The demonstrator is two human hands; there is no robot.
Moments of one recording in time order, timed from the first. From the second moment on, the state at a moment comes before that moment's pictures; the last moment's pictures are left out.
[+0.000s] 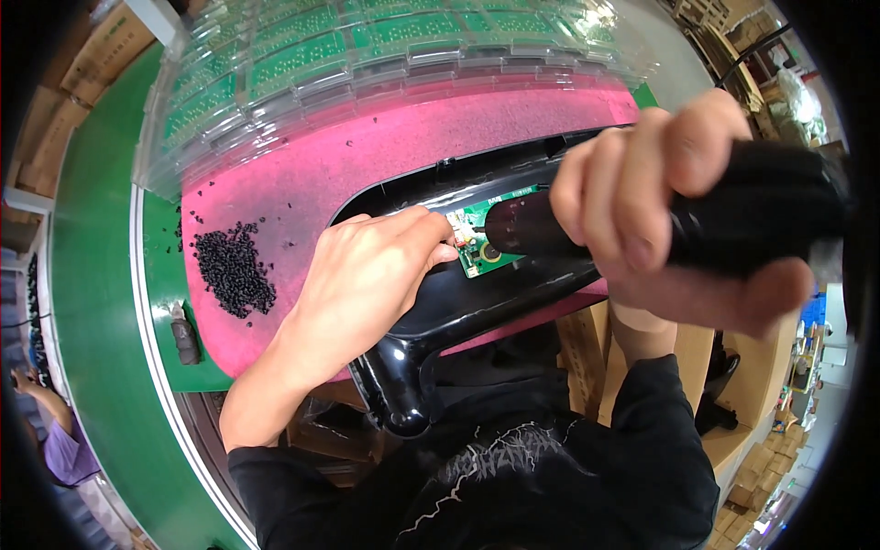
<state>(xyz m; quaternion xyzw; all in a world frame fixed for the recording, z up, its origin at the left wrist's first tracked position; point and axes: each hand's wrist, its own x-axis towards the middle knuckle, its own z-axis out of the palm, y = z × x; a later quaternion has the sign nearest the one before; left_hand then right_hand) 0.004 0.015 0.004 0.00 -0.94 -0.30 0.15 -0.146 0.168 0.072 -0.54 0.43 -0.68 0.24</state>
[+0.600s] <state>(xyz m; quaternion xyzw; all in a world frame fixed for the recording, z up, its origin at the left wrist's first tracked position) 0.001 0.020 0.011 0.06 -0.93 -0.32 0.17 -0.154 0.147 0.049 -0.49 0.45 -0.70 0.27</state>
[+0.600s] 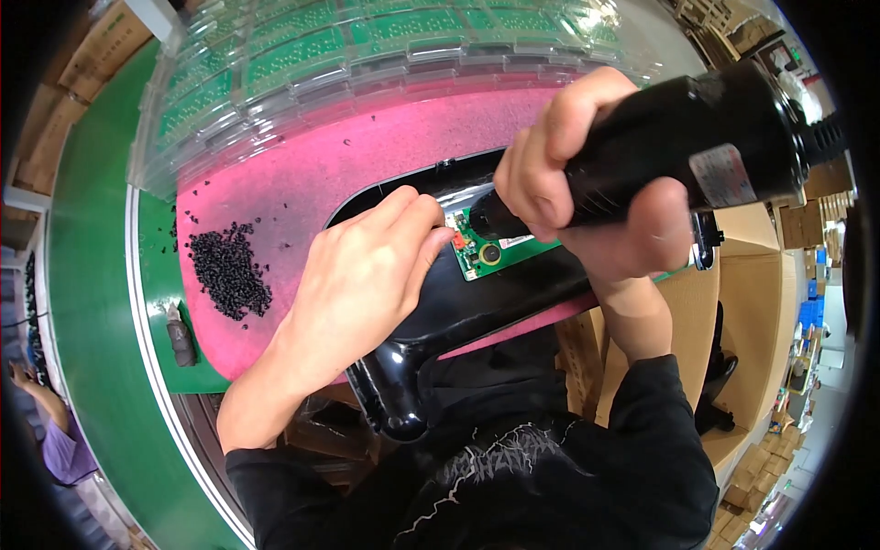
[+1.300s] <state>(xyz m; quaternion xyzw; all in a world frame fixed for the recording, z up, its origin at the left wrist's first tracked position) 0.002 0.015 0.002 -0.01 -0.87 -0.40 0.30 -0.153 0.166 0.060 -0.52 0.24 -0.78 0.26</state>
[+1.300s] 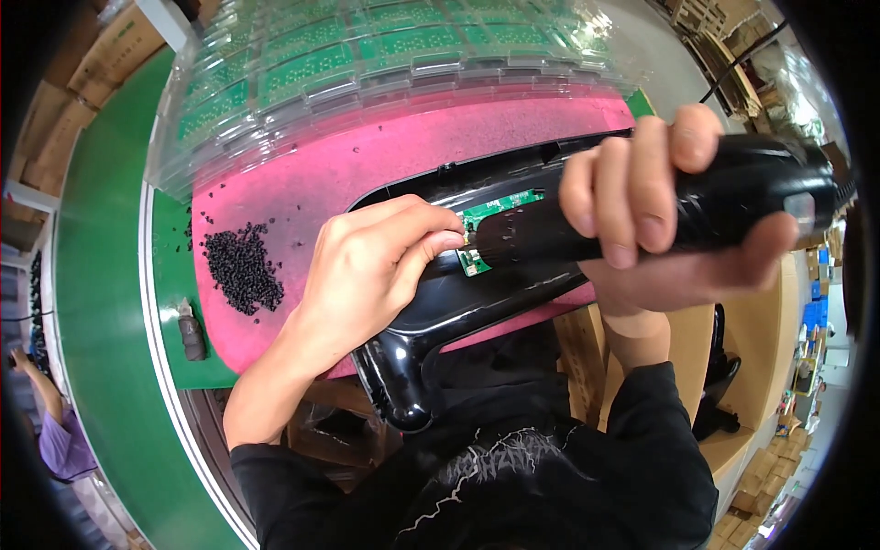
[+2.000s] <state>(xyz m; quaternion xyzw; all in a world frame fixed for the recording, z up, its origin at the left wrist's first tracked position) 0.004 0.014 0.008 -0.05 -0.82 -0.53 0.23 -0.133 0.187 0.073 -0.54 0.18 -0.81 0.11</state>
